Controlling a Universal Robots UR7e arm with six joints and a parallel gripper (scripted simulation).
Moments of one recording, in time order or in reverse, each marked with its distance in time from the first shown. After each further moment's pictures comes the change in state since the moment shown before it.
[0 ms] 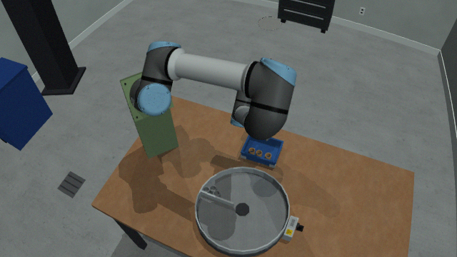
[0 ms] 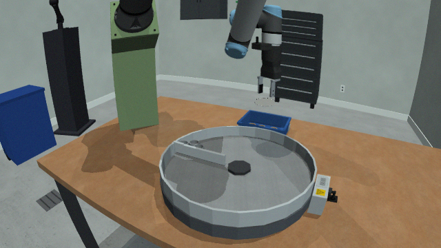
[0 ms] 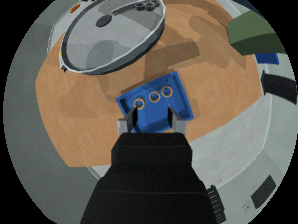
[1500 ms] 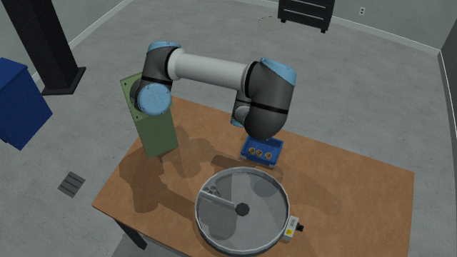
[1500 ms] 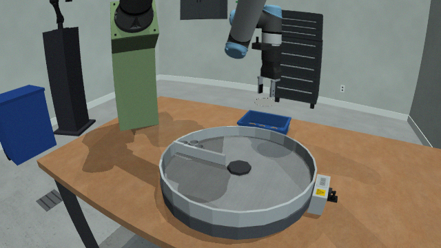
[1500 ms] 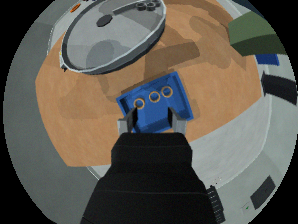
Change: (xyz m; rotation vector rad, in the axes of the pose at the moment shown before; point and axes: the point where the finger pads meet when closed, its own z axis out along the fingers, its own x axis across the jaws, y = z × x) arm 0.000 0.000 0.000 0.000 0.000 -0.007
